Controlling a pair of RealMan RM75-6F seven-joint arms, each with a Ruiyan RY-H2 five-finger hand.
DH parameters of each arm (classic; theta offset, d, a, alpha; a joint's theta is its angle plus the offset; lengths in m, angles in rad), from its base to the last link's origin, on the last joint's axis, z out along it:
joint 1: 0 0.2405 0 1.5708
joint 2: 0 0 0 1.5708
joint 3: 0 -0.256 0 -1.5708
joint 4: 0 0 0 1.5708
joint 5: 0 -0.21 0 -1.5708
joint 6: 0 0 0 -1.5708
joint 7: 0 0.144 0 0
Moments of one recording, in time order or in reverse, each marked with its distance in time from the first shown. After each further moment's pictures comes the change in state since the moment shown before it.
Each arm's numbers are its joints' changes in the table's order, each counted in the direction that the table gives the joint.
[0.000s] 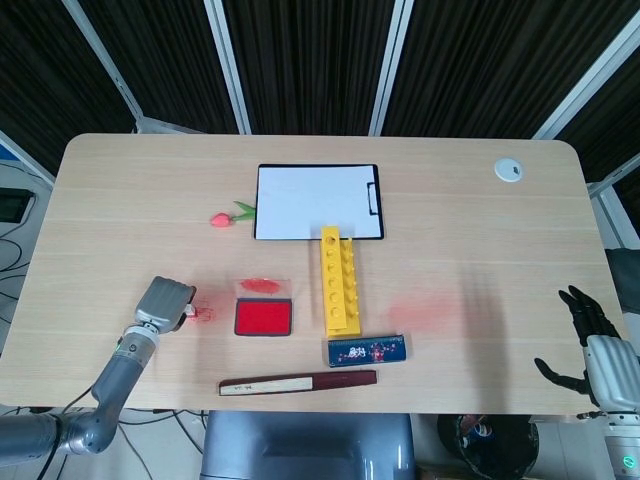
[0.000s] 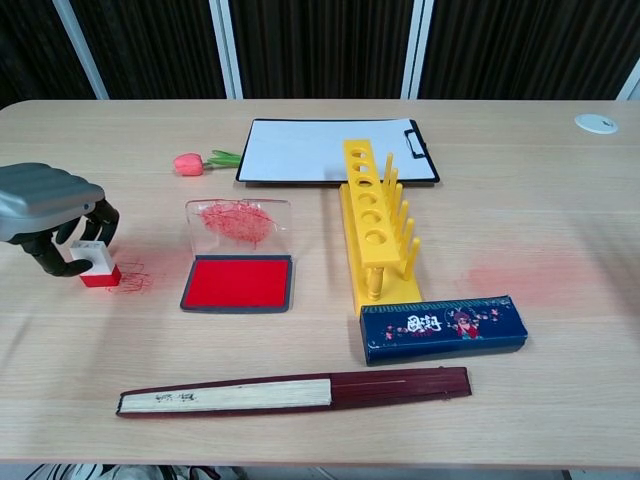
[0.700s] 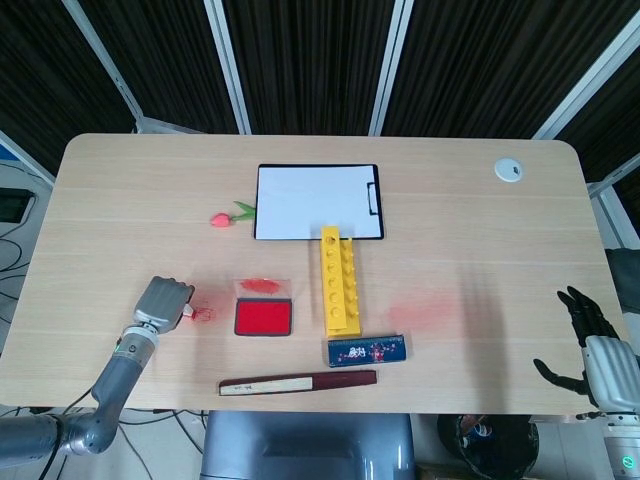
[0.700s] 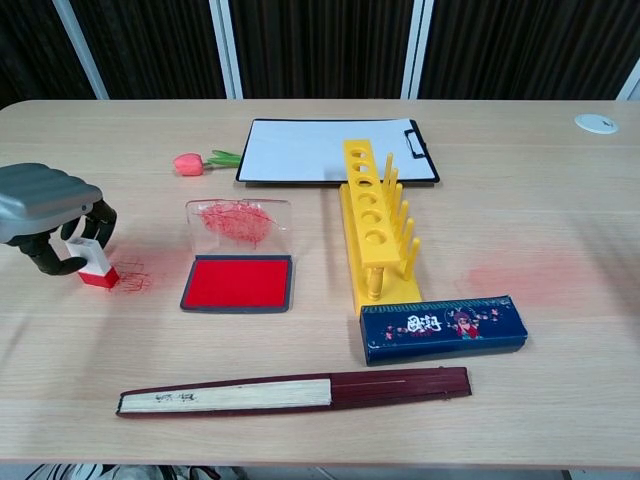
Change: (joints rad) left arm 0.015 0.007 0.011 -0.010 0.000 -0.001 0.028; right arm -0.001 0.000 0.002 0.003 0.002 0.000 -0.004
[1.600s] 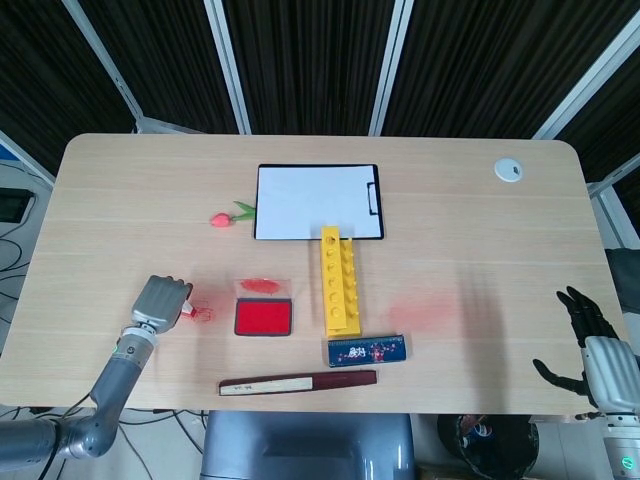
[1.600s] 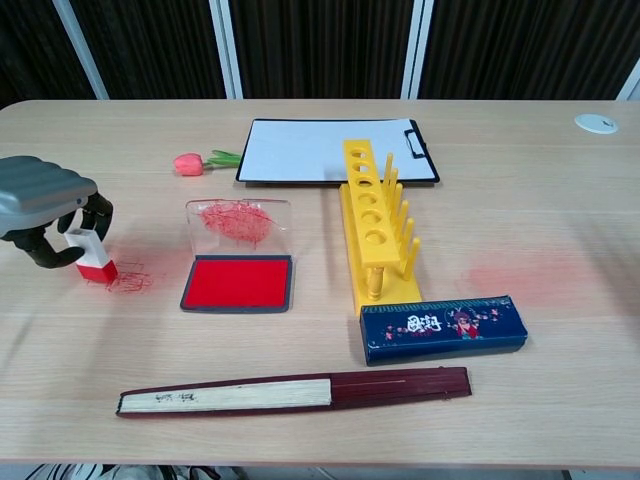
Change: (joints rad) left arm 0.022 0.002 0.015 0.017 -0.019 -0.042 0.019; right arm -0.001 0.001 0.001 0.001 0.006 -0.005 -0.001
